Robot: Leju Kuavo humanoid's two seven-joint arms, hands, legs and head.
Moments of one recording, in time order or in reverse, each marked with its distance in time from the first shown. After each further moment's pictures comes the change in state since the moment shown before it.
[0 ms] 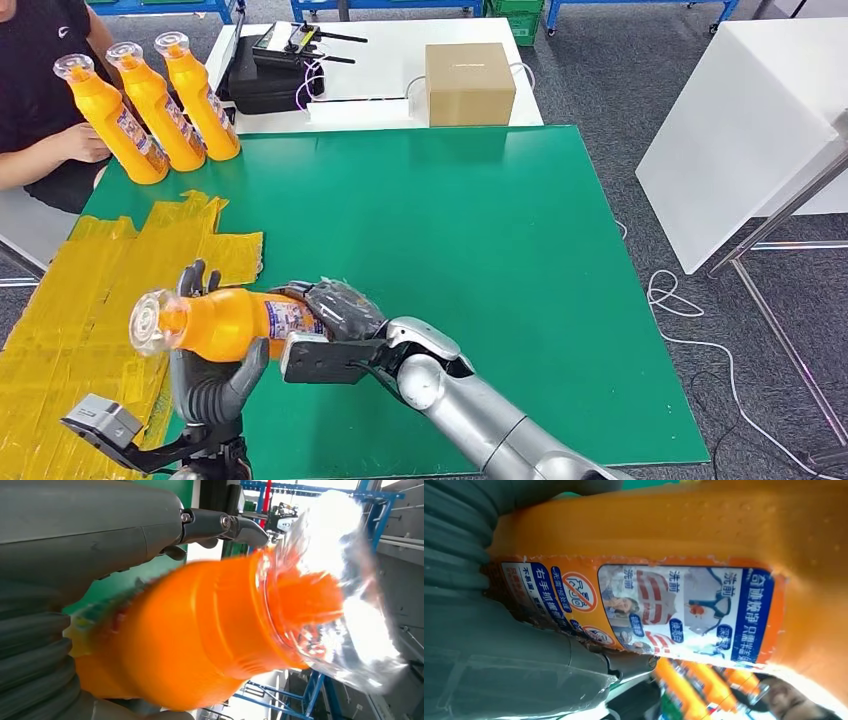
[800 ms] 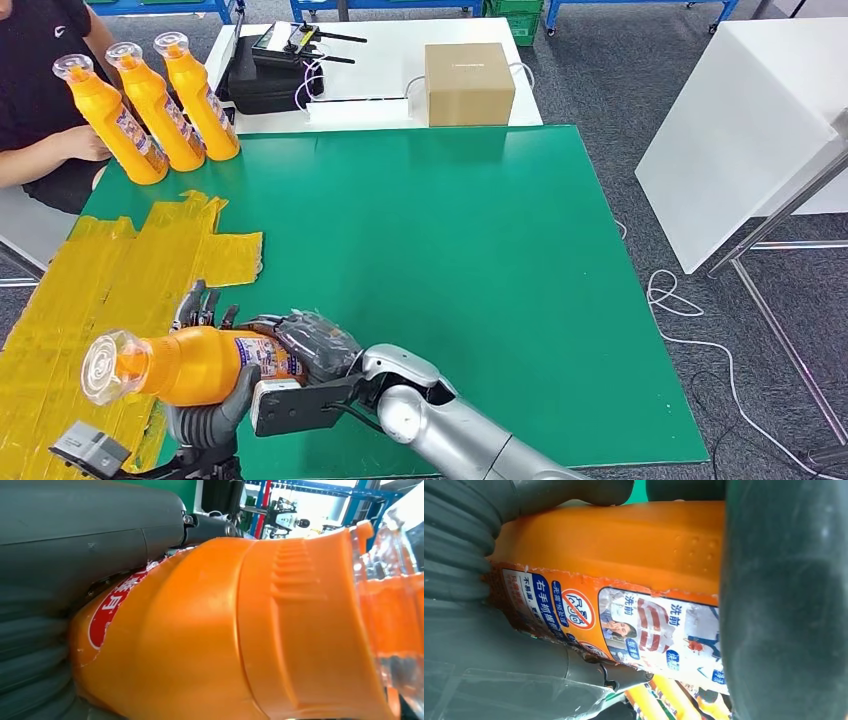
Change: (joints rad) left arm 0.057 0.001 0.028 0.002 0.021 -0.054 -0.039; right arm 0.033 0.004 0.155 -0.039 -0.019 0.005 0.001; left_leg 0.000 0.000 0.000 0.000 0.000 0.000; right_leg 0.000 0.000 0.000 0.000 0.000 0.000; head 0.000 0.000
